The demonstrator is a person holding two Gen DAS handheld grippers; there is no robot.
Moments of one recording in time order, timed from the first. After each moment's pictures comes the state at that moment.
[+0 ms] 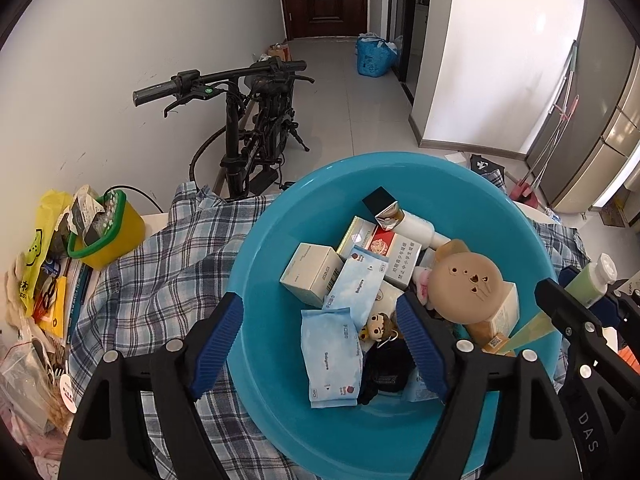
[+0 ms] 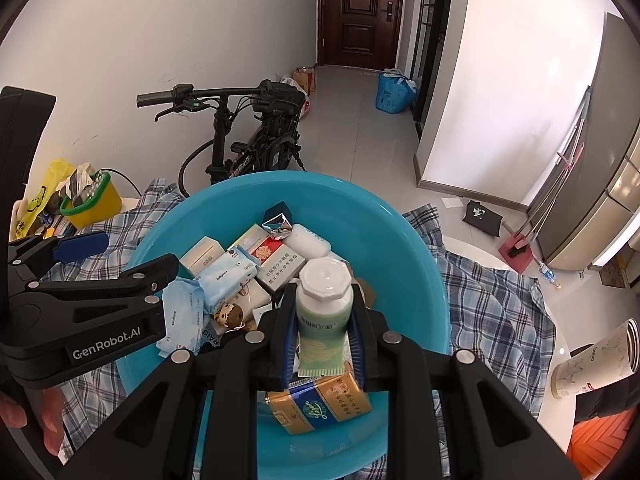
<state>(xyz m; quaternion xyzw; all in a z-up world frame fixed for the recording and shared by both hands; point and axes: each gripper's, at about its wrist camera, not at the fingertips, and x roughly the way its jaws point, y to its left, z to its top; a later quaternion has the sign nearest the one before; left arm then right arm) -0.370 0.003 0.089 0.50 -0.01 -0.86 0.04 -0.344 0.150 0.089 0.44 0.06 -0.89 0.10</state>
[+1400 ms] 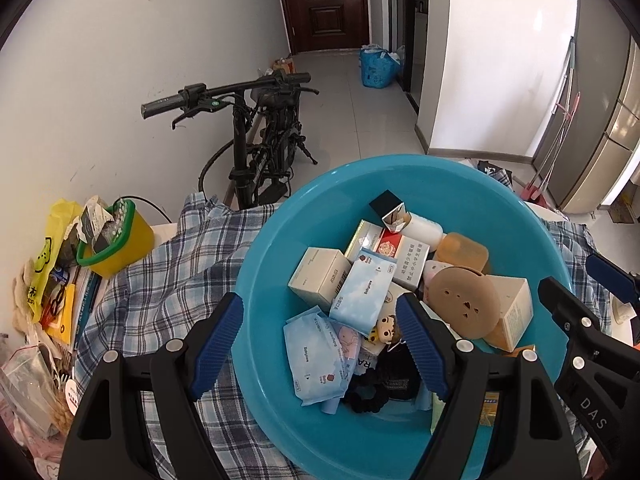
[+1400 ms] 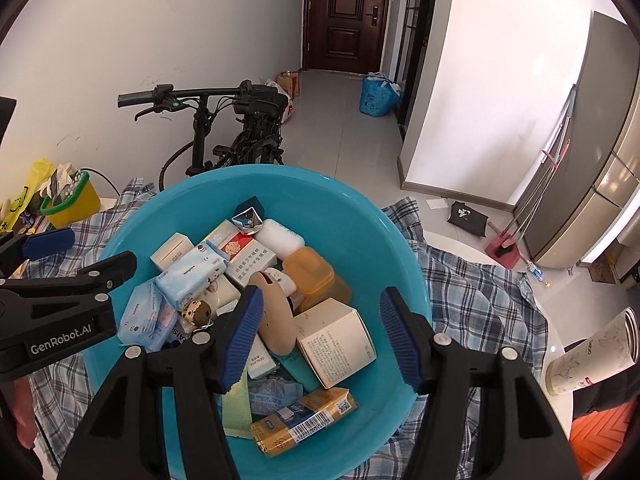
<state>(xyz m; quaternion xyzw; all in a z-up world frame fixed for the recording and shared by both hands) -0.355 0.009 0.084 0.46 -0.04 -0.89 0.05 -0.347 0.170 0.069 0.42 0.06 -0.90 0.07</state>
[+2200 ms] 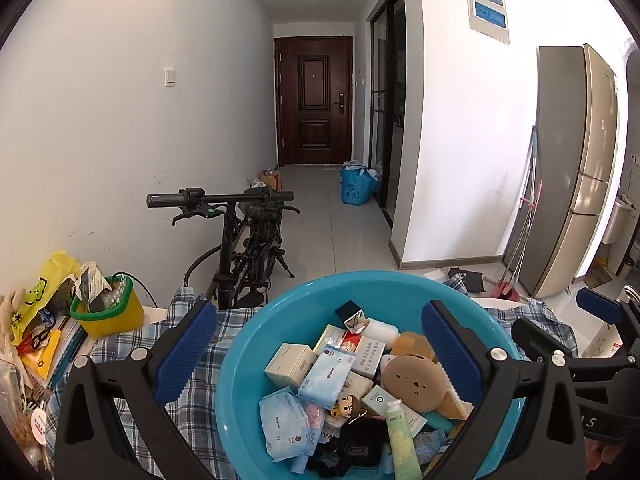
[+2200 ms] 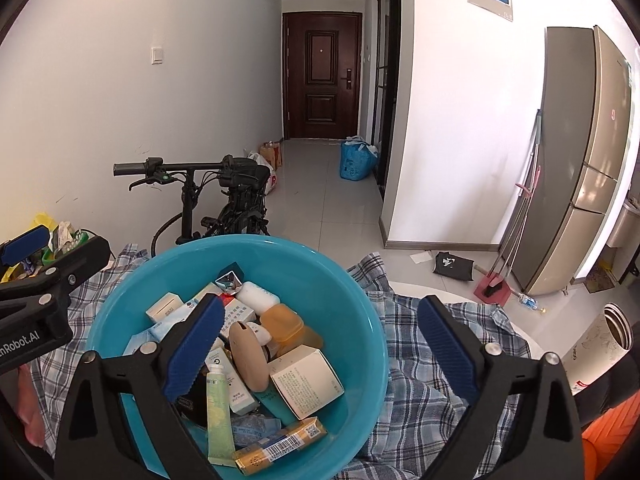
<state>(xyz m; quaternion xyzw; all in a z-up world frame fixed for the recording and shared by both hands) -0.302 0.015 0.133 0.25 0.01 -0.97 0.01 -0.316 0.203 0.097 0.30 0.03 -0.95 0.05</state>
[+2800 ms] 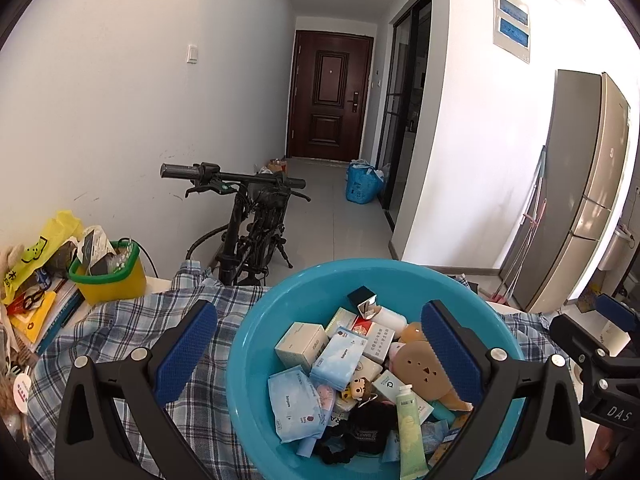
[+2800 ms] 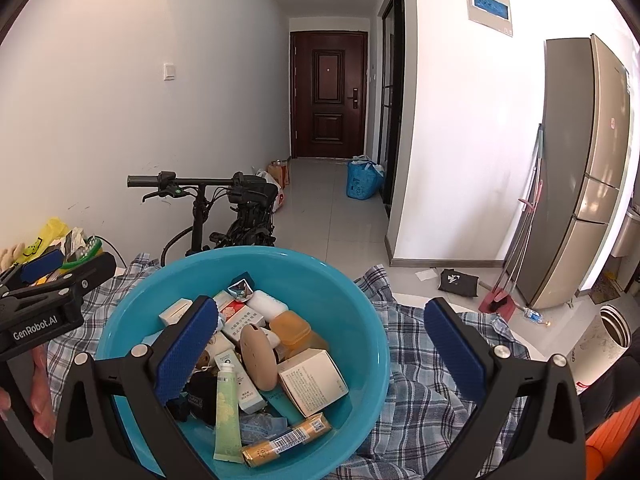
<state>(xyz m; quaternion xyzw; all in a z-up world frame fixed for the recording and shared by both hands) -0.286 -0.019 0.112 0.27 0.06 -0.96 0.02 -0.288 0.203 0.101 0.26 0.03 -0.96 0.07</state>
